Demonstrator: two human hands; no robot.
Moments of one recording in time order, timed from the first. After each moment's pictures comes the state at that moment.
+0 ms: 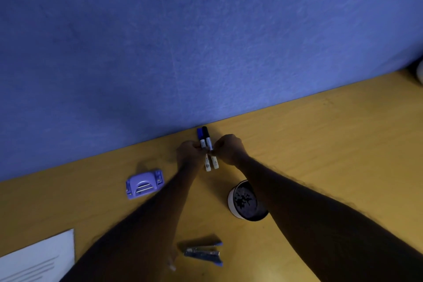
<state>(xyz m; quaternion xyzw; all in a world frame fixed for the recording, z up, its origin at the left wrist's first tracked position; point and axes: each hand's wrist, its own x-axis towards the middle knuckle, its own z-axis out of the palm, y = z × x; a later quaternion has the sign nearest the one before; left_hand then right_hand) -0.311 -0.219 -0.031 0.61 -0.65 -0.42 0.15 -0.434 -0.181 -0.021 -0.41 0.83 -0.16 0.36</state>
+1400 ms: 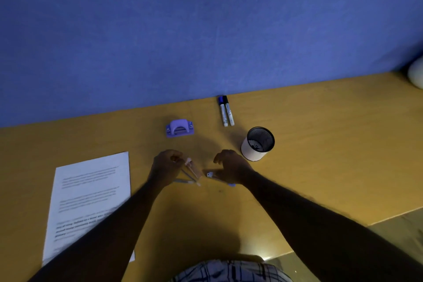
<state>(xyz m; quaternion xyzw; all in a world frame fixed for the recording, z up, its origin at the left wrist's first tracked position) -0.091 -0.084 -0.003 0.59 -0.68 -0.41 0.16 -0.302 -0.013 0.007 -0.65 0.71 0.00 0.28</state>
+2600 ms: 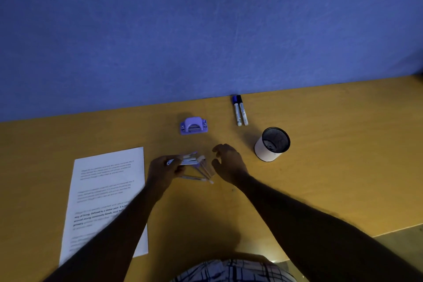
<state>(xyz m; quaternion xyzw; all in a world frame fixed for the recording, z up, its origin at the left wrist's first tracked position) -0.046 -0.068 0.000 0.58 -0.42 -0.62 0.32 -0.254 -0.026 -0.006 -0.60 0.73 -0.17 0.26</state>
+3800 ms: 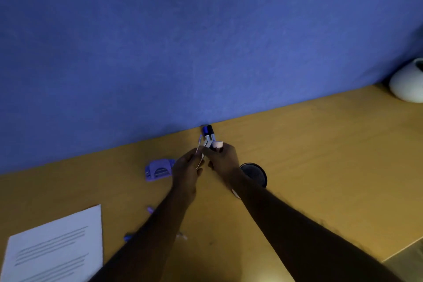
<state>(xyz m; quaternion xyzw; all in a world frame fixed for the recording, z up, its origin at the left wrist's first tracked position) -0.231 -0.131 0.028 0.50 -0.36 -0.71 0.34 -0.340 -0.106 0.046 -0.25 0.71 -0.49 0.44</state>
